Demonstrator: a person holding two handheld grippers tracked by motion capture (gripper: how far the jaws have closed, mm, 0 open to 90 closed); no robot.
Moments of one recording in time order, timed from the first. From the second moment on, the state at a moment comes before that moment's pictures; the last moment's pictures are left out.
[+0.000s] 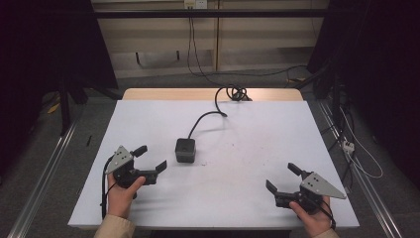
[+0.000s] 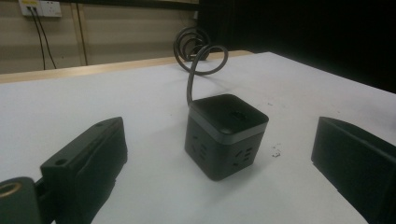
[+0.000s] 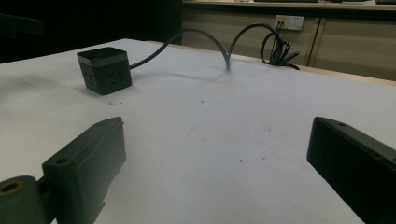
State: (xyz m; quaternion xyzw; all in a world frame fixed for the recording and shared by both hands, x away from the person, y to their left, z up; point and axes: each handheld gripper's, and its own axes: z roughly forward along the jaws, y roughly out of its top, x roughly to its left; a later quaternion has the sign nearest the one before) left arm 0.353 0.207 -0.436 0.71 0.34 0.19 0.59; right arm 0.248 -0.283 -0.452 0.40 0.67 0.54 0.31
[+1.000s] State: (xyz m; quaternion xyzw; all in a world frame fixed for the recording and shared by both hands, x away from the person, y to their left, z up) left arm 0.367 0.185 -0.434 0.72 0.34 0.17 0.58; right arm 0.249 -0.283 -0.452 0.40 0.67 0.54 0.31
